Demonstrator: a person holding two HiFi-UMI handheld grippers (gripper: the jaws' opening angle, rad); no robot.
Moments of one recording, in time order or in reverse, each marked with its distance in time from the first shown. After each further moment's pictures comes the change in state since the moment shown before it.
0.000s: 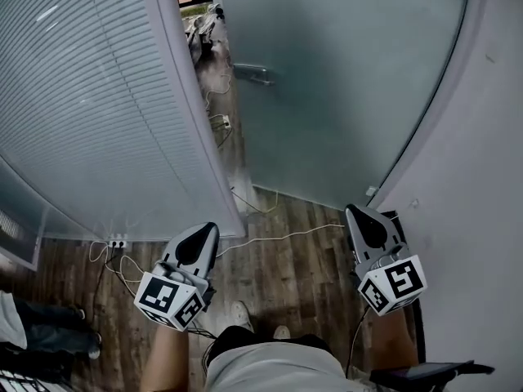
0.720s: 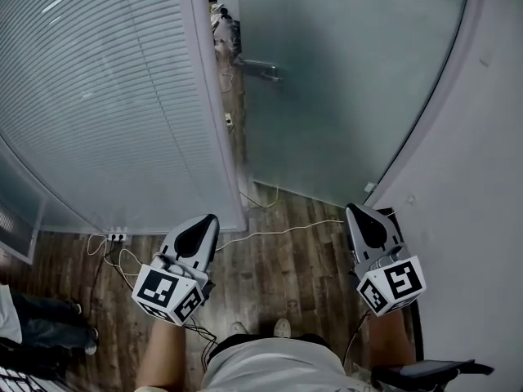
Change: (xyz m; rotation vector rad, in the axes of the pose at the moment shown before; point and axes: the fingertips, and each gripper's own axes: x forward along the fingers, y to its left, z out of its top) left arm -0.024 0.009 0.019 0.014 -0.002 -0.010; right arm -0.005 0.032 0.017 -0.009 0.015 -0.009
